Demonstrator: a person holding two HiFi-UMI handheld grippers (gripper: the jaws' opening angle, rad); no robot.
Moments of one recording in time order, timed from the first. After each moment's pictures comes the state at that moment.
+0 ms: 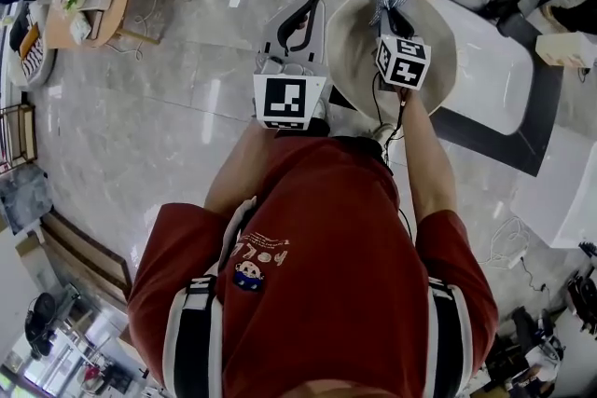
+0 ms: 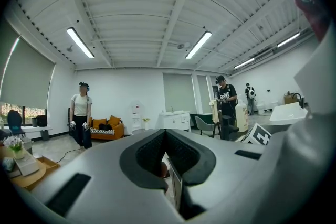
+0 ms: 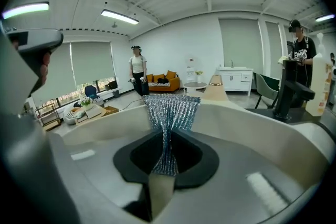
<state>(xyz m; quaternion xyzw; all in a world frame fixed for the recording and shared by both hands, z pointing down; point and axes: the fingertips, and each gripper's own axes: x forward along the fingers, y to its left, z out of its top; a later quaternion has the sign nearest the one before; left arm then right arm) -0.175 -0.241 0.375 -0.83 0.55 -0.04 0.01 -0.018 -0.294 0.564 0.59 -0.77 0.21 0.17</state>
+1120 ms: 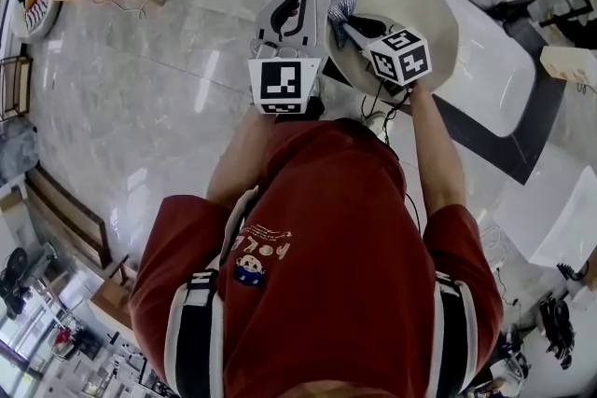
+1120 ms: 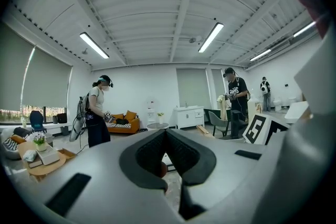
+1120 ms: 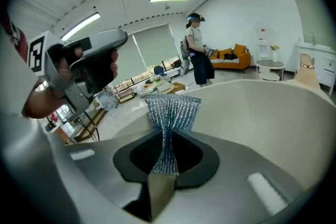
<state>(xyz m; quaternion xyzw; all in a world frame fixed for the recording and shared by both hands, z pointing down) -0.197 -0.205 0.387 -0.78 0.62 -0.06 -0.01 -0.123 -0.192 0.558 0.22 -0.91 0.25 0.25</state>
